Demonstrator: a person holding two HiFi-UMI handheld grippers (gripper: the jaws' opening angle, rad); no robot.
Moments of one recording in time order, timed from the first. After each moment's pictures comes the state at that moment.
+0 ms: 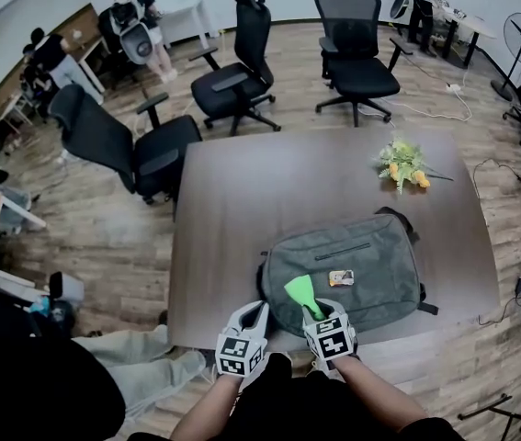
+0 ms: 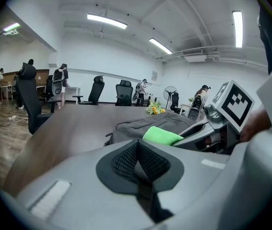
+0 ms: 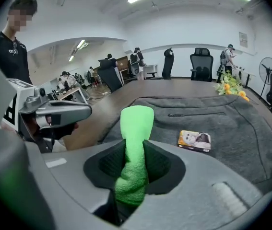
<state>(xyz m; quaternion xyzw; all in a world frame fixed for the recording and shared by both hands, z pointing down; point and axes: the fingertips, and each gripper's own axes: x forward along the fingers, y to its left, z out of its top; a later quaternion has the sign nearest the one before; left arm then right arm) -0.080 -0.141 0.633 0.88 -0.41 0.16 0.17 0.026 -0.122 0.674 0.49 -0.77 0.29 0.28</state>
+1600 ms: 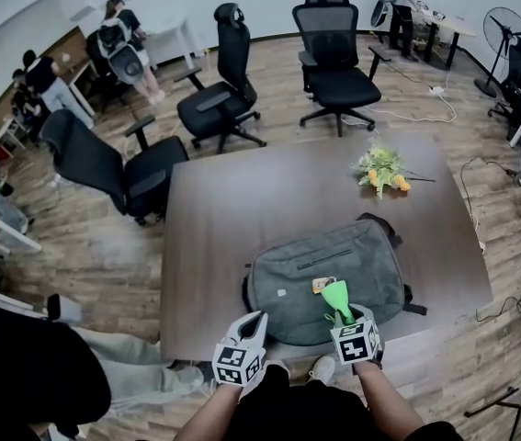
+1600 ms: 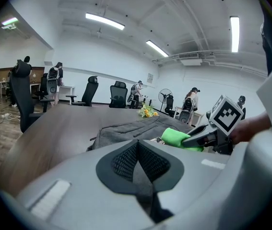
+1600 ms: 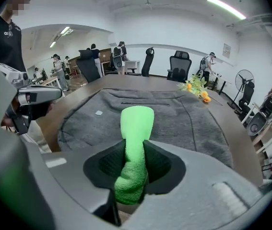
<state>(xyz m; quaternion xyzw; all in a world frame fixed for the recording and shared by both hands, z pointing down) -0.044 -0.129 0.616 0.89 -0.39 0.15 0.17 0.153 -0.093 0.668 0.58 -0.69 0.27 0.34</state>
